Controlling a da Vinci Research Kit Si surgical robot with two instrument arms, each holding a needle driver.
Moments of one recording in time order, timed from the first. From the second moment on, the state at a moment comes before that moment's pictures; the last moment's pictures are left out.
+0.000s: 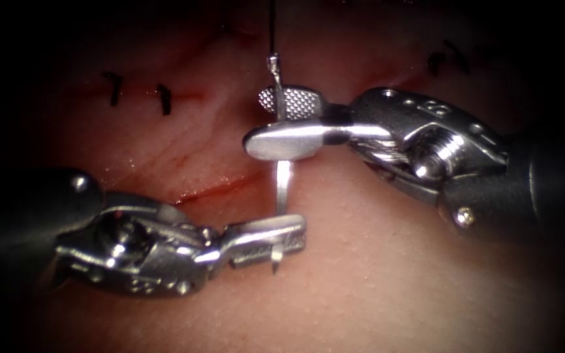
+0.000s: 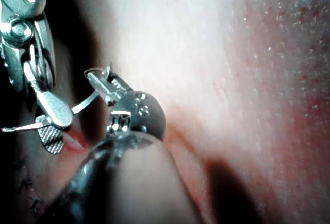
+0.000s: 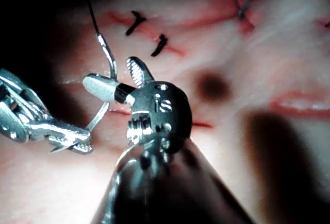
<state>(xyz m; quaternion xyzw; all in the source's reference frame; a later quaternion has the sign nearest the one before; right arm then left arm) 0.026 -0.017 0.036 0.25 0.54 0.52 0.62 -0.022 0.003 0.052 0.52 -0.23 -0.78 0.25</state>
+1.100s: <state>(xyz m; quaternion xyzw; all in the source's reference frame) 0.028 -0.014 0.039 0.18 0.63 0.33 0.68 -0.013 -0.001 0.052 0.55 -0.17 -0.80 0.17</state>
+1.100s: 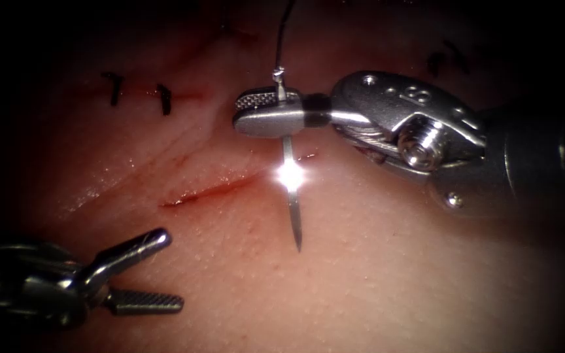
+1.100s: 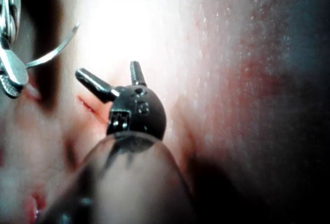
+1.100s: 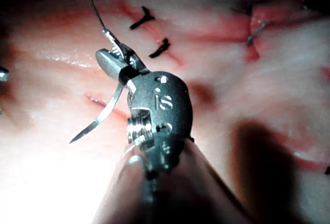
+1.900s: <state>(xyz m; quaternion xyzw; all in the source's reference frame) 0.038 -0.013 0.048 0.04 0.74 0.07 0.67 -0.014 0.000 0.065 0.45 -0.17 -0.87 0.06</state>
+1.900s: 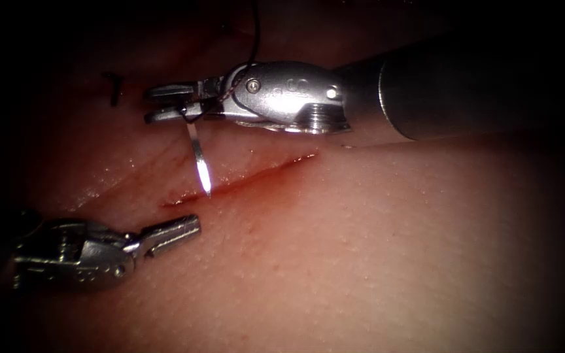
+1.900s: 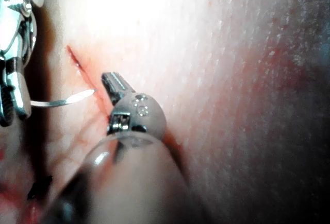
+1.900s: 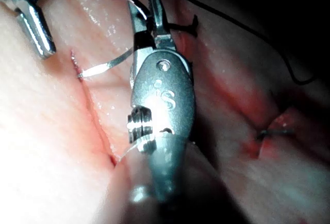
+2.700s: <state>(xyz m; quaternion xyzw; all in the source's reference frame) 0.040 -0.013 0.051 -0.02 0.73 0.01 0.68 -0.015 -0.003 0.070 0.39 -0.09 -0.91 0.07</state>
